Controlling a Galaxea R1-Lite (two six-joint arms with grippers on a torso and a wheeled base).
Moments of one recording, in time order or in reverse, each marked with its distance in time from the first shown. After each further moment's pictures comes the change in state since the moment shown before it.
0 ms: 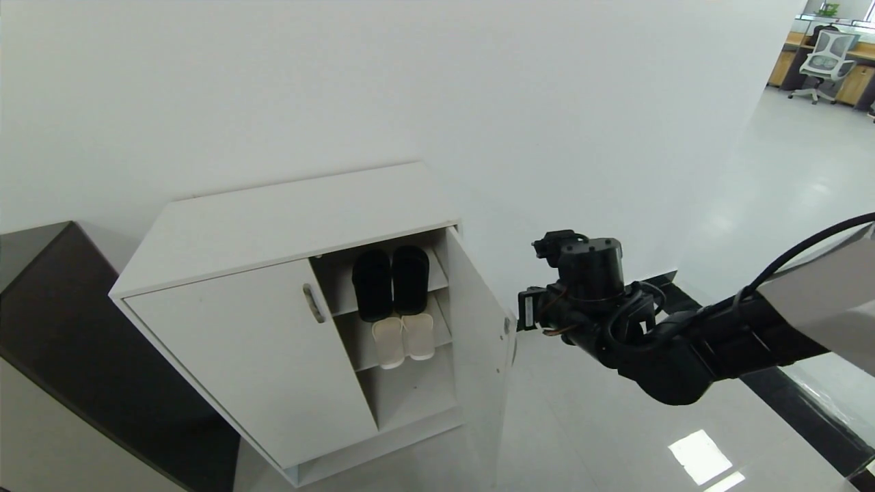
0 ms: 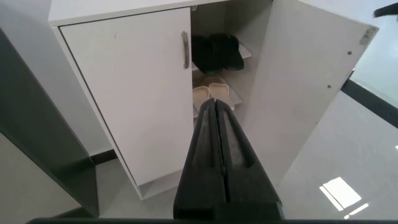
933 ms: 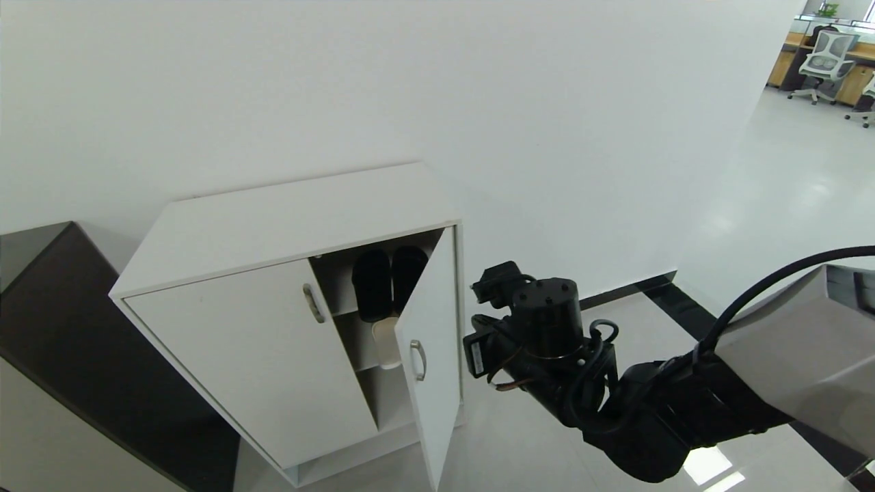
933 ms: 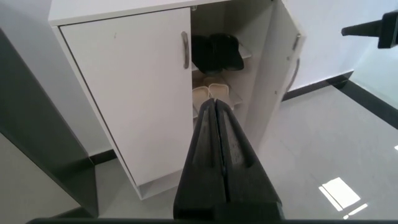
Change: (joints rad) left arm 0.000 0.000 0.000 0.000 0.000 -0.001; right arm 0.174 0.028 0.079 -0.186 0.004 -0.098
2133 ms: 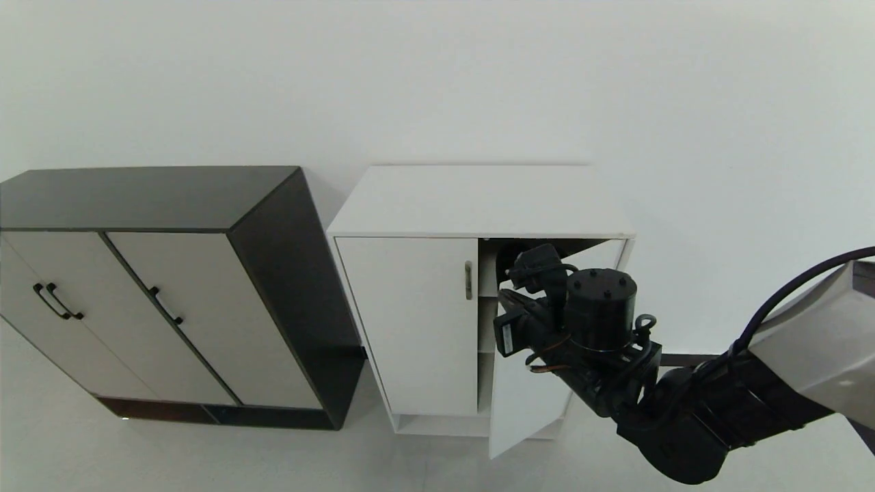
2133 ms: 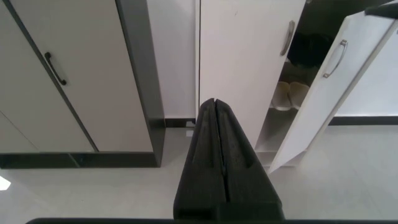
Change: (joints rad) left arm 0.000 0.000 0.000 -0.001 0.000 -0.002; right arm -0.067 -0.046 0.131 -0.226 0.016 -0.113
